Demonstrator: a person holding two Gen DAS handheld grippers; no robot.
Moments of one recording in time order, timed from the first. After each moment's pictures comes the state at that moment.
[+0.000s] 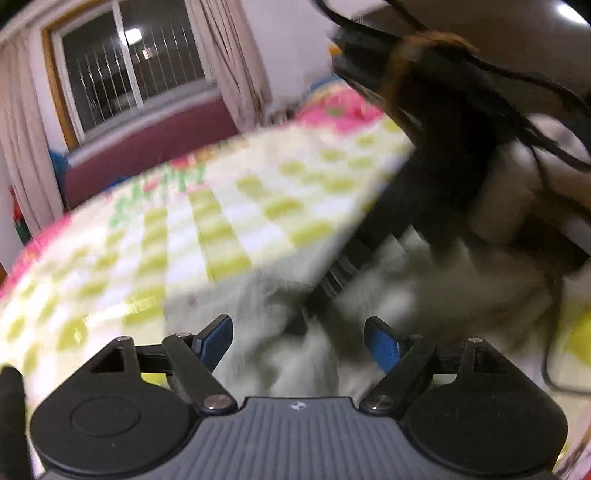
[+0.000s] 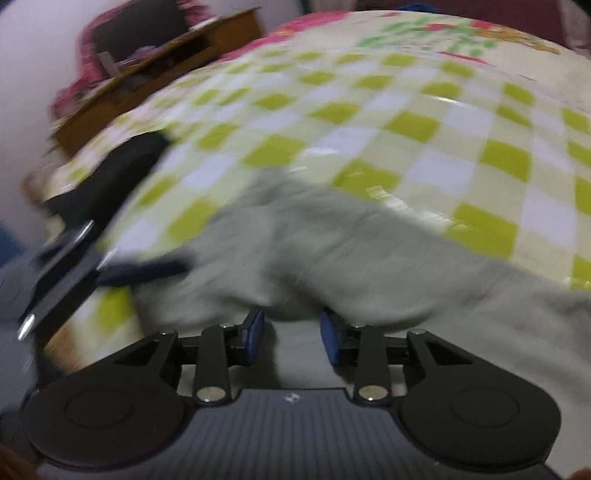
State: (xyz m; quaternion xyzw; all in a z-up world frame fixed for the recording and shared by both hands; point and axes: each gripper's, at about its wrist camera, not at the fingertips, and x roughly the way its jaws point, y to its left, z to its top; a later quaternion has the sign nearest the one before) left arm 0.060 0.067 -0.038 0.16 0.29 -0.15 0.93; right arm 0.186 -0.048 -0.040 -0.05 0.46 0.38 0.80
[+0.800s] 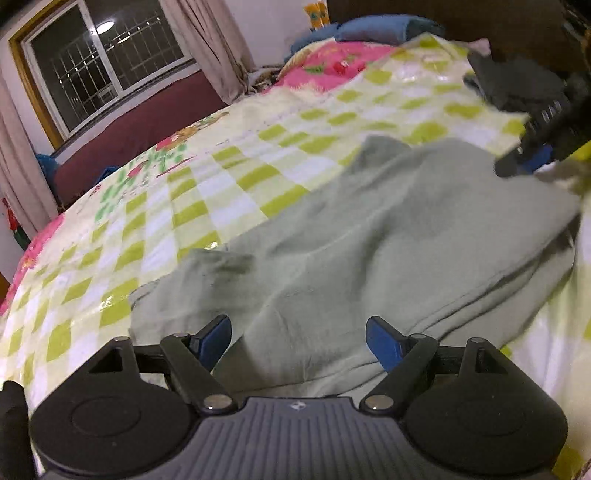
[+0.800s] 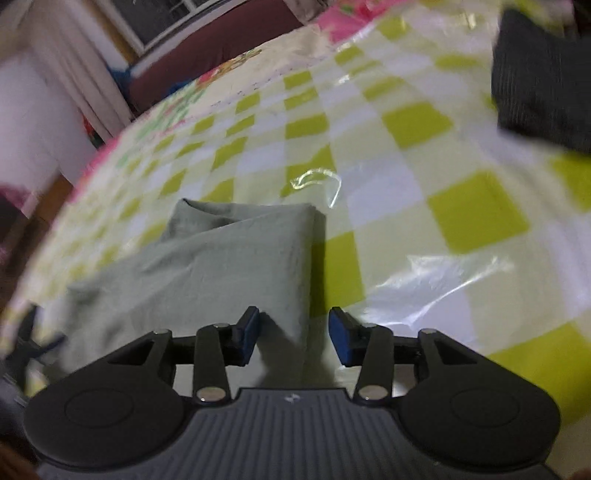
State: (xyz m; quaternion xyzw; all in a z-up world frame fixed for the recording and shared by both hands) left arm 0.062 0.020 -0.051 0.22 0.33 -0.14 0.91; right arm 0.120 -0.302 -0.059 0.23 0.44 0.11 0.86
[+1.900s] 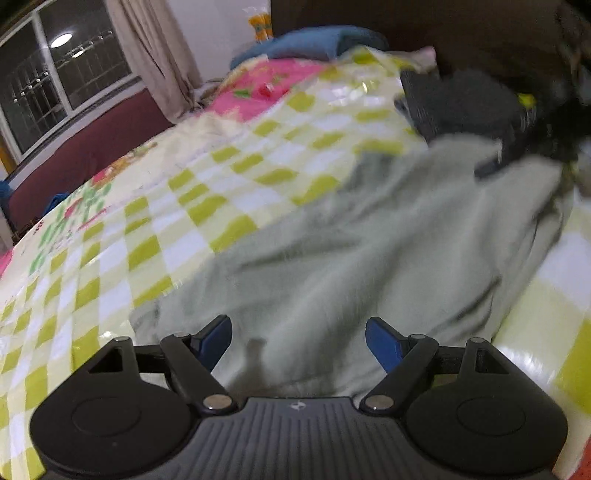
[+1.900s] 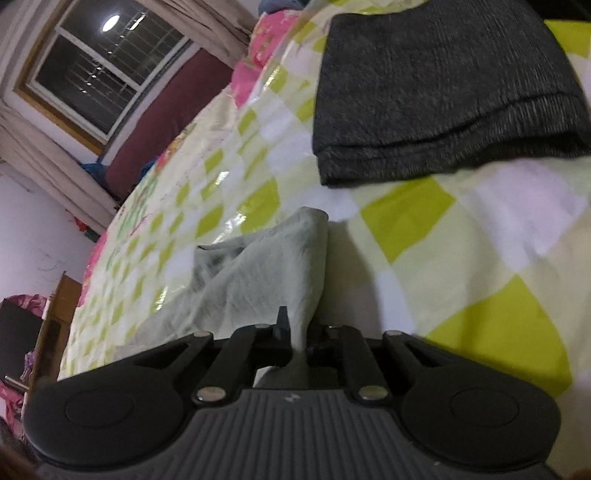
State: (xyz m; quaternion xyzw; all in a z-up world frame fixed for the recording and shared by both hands) left arm 0.078 -0.109 -0.022 0.21 0.32 -0.22 0.90; right arm 0.111 -0.443 -0.057 0.35 0.39 0.05 0.85
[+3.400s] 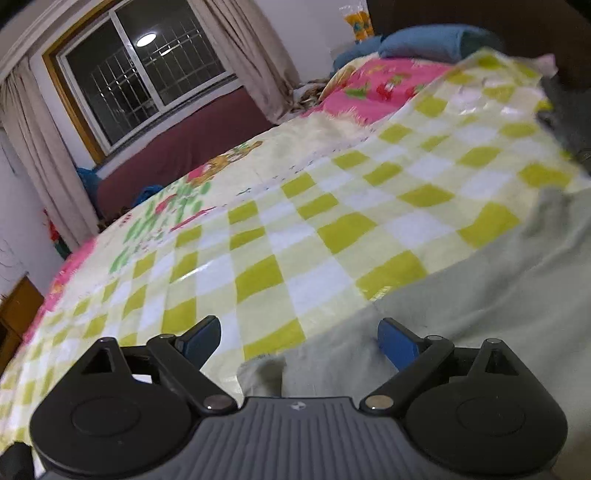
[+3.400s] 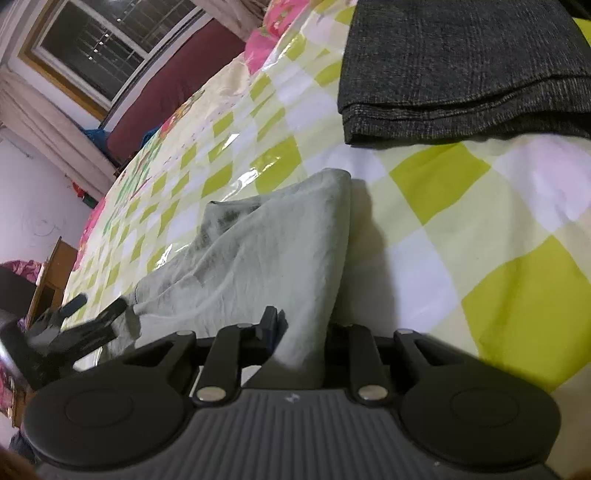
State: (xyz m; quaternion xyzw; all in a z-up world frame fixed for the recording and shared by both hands) left arm 0.169 -0.085 -0.029 0.22 0.29 -0.06 0.93; right arm 0.102 -0.421 -0.057 0.32 0.42 0.07 0.85
